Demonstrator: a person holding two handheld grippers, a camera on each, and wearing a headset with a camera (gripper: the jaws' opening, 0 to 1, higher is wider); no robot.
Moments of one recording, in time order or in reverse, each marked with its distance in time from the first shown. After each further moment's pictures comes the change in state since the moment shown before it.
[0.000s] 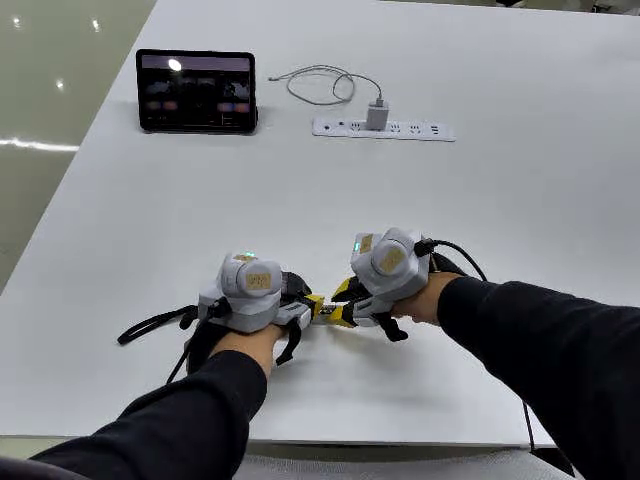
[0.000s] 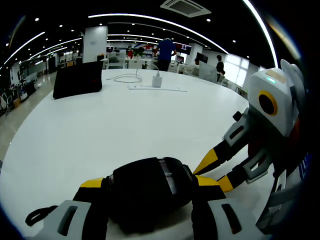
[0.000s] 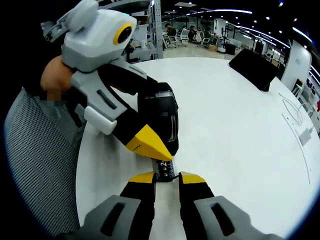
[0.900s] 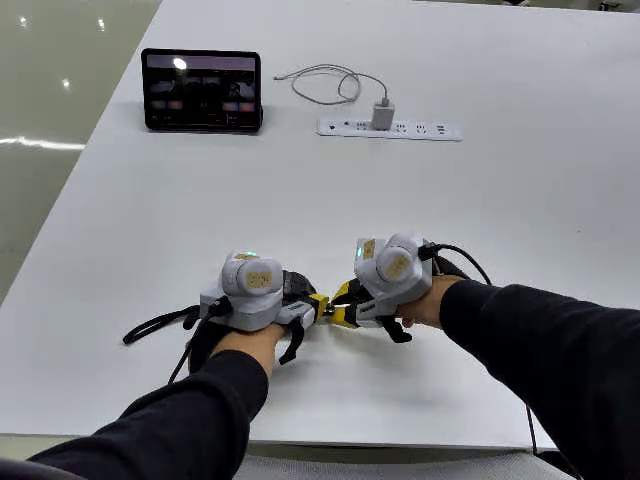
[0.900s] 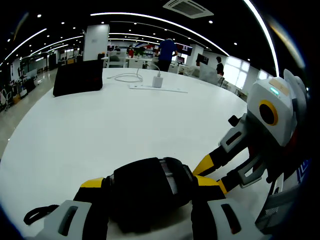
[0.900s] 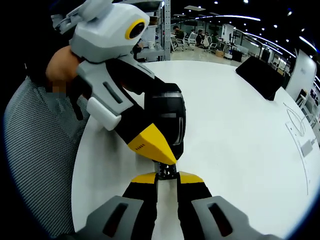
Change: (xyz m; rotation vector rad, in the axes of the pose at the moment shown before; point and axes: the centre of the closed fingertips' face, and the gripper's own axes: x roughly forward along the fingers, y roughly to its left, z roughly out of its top) left arm -0.001 0.001 0.001 -0.027 0.003 -0.016; right arm 0.006 0.002 0.005 -0.078 -0.022 0.020
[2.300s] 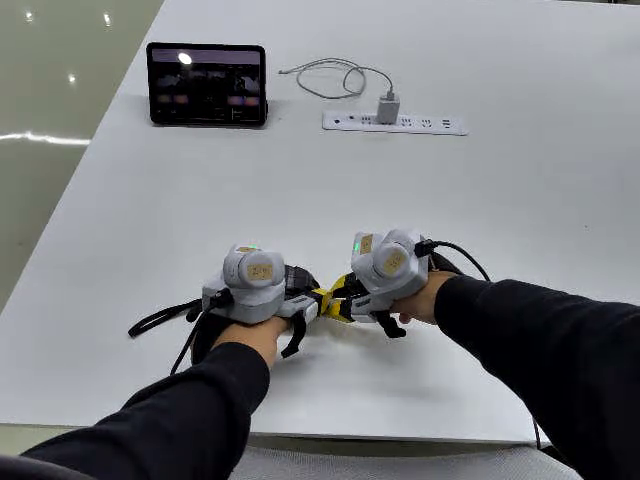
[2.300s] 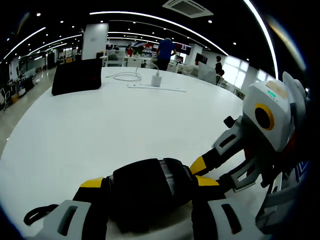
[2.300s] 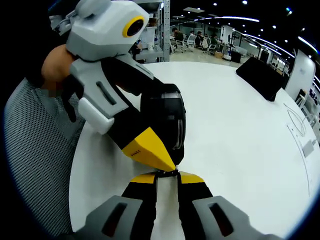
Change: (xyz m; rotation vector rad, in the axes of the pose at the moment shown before) left arm -0.001 -0.001 -0.001 0.004 0.012 -0.016; right arm 0.014 0.003 -0.005 0.022 0.041 -0.014
